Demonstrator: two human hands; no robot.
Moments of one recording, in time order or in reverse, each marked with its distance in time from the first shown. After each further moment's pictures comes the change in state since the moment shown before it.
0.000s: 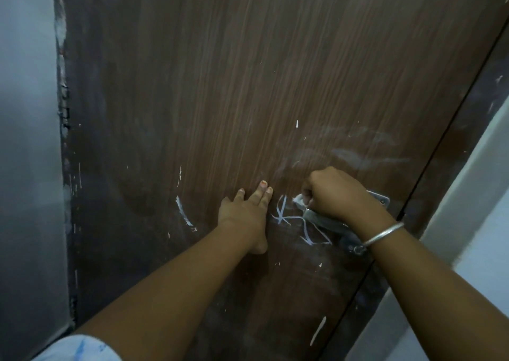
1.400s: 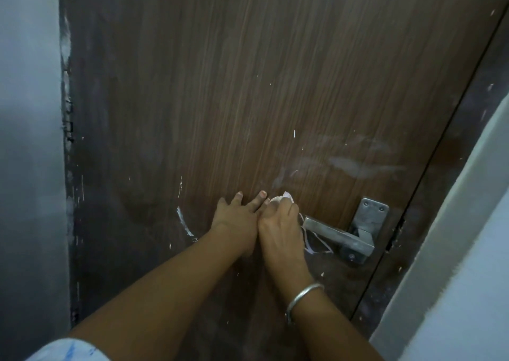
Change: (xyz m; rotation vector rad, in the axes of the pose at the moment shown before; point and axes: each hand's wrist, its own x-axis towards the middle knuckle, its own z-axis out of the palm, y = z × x) left_hand -0.001 -0.010 -0.008 0.185 -0.017 0.029; right_hand -0.002 -0.098 0.087 -0.145 0.405 0.185
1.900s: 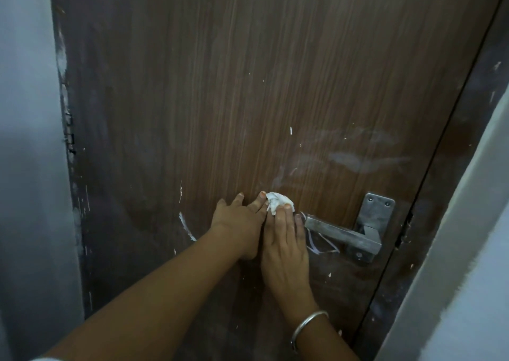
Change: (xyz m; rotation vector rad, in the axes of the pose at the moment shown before) left_hand 0.006 -0.002 -0.001 0.036 -0.012 0.024; right_hand -0.030 0.006 0.046 0.065 0.131 -0.005
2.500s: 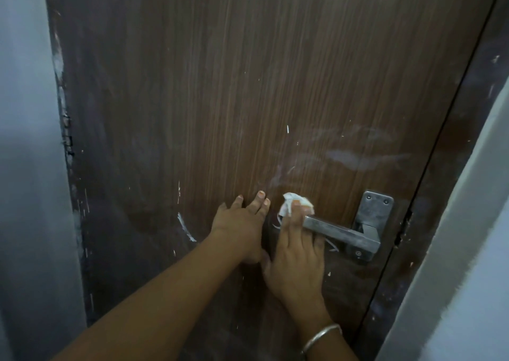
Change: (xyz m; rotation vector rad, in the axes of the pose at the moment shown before) left_hand -0.001 0.010 0.003 -0.079 0.000 -0.004; right_hand -0.012 0.017 -0.007 0.159 -0.070 0.158
